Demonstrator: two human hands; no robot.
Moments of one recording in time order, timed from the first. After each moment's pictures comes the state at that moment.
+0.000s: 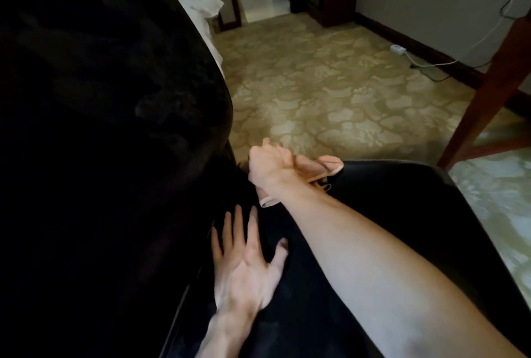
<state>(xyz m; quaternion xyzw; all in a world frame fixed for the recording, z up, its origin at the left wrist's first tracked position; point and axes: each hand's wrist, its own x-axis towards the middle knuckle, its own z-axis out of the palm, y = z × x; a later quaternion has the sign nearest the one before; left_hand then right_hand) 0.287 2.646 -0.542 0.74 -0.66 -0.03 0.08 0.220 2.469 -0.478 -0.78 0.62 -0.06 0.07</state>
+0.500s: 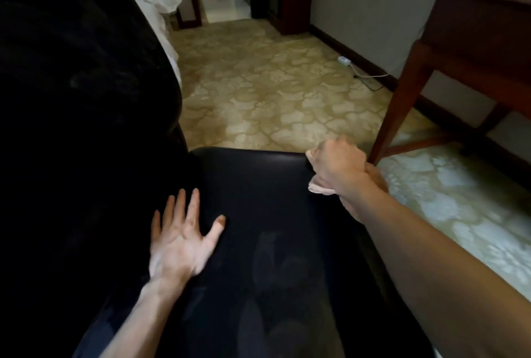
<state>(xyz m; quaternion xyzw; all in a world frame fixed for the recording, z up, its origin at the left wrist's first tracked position) 0.285 2.642 -0.537 0.76 -0.65 -0.05 0.05 -0.016 2.524 -0.485 -0.63 0.77 -0.10 0.05</state>
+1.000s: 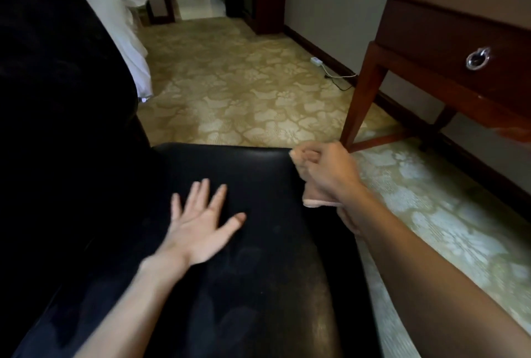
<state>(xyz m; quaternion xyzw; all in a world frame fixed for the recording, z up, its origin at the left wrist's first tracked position) 0.196 2.636 -0.519 0.65 -0.75 -0.15 -0.01 -0.085 2.582 -0.484 -0.62 0.71 -0.28 0.17</state>
